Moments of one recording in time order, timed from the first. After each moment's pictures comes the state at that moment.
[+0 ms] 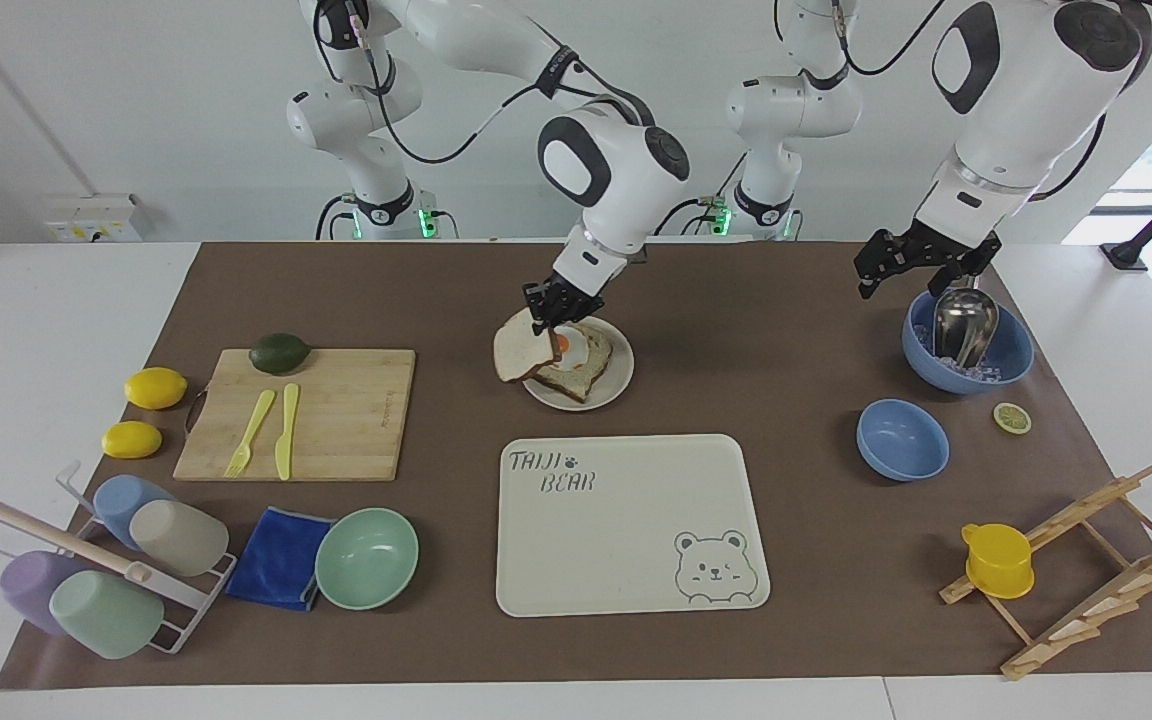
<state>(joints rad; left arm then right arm) -0.08 -0.02 -0.03 -1.68 -0.02 1.62 -0.07 0.68 0.36 0.14 -1.61 -0.36 1.67 0.64</state>
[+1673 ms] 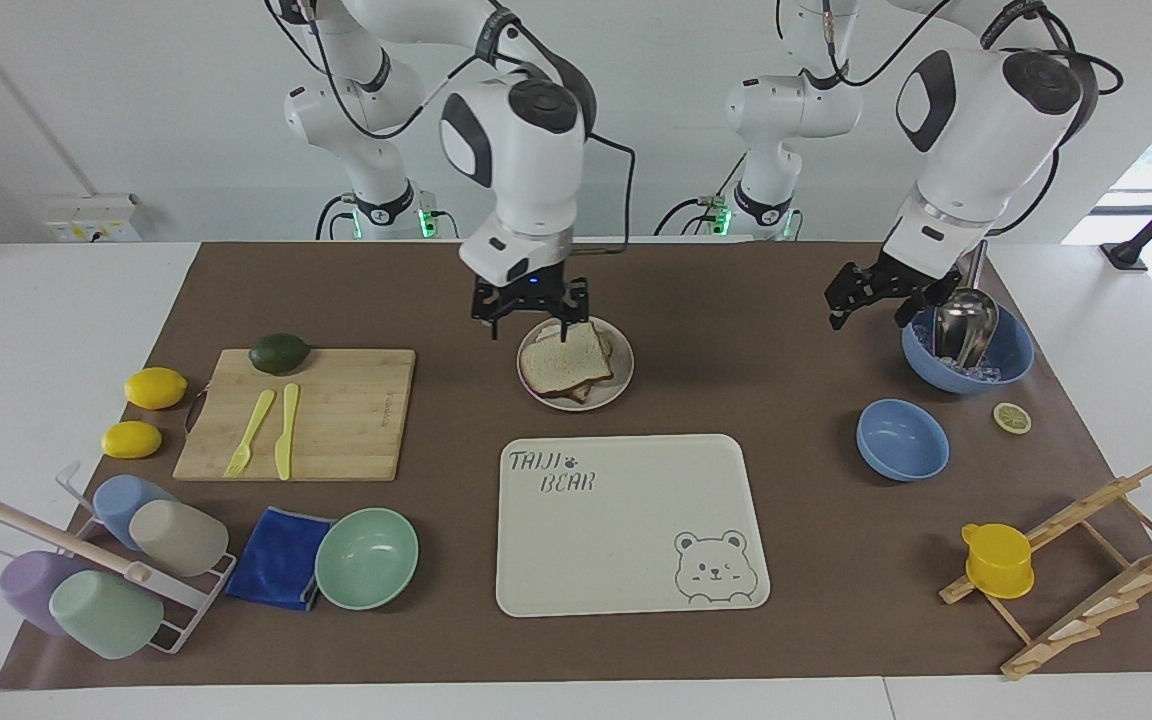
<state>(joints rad) -0.14 -0.03 -0.05 -1.85 -0.08 1.86 -0.17 0.37 0.19 0.12 -1.63 -0.12 1.82 0.53</state>
